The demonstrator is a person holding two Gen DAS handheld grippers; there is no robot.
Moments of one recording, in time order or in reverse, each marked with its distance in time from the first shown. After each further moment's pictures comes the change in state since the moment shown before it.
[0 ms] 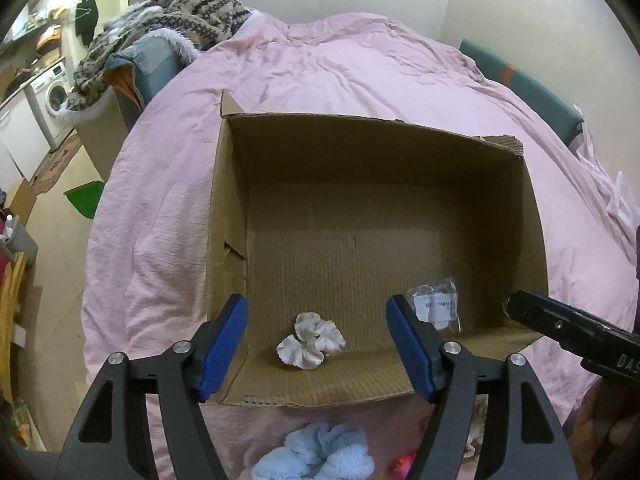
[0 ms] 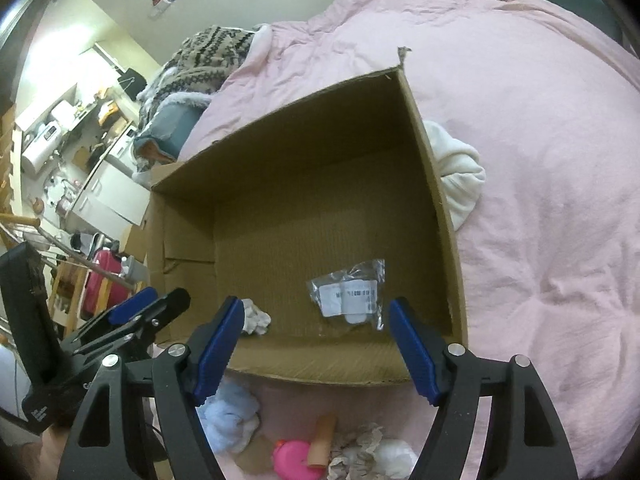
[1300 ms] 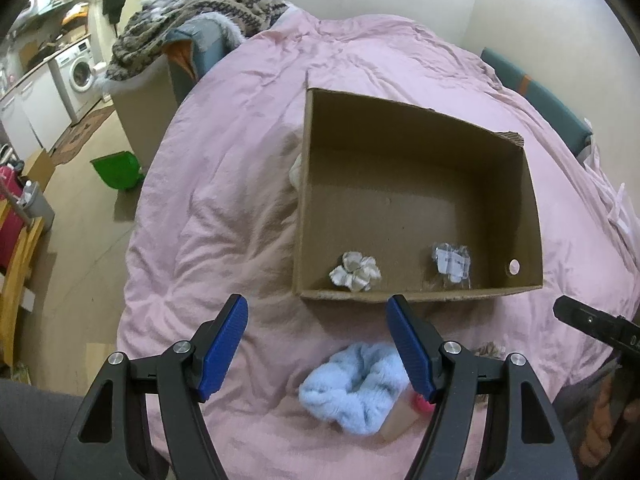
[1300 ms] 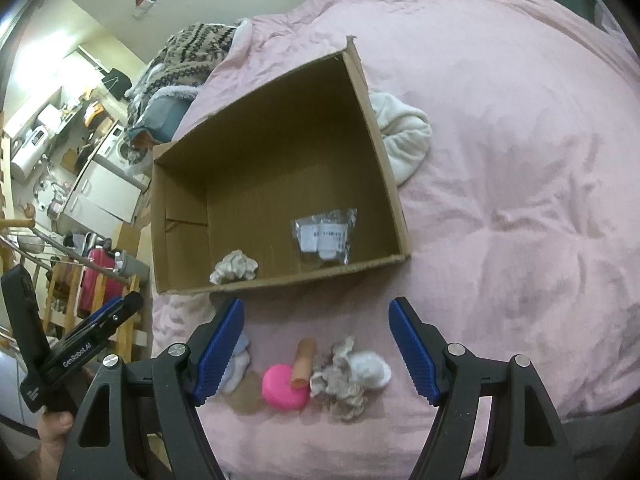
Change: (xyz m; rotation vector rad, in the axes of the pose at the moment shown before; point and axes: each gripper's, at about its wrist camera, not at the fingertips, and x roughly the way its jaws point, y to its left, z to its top) left arm -0.061 0.042 -0.053 -0.092 0.025 0.041; right arm -0.048 -0.010 -0.047 0.051 0.040 -0.040
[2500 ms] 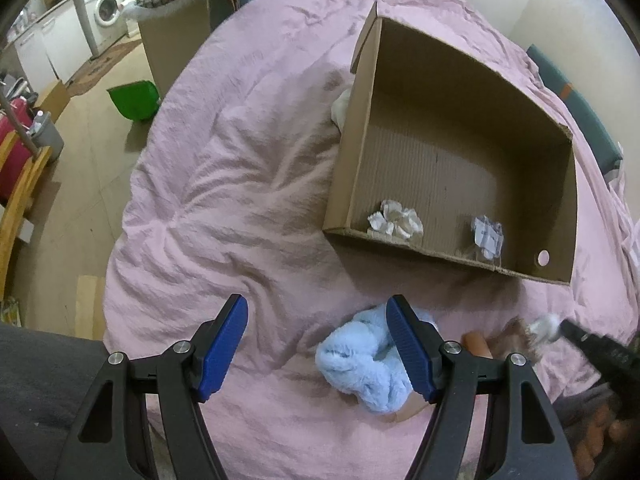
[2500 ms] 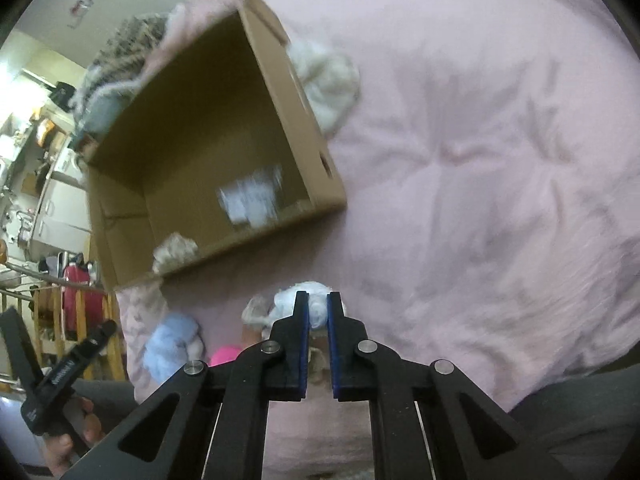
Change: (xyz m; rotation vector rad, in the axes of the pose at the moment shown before) left arm 0.036 0.024 -0.022 -0.159 0.175 0.015; right arm 0.008 -0.043 -0.012 0.135 0.081 -0.115
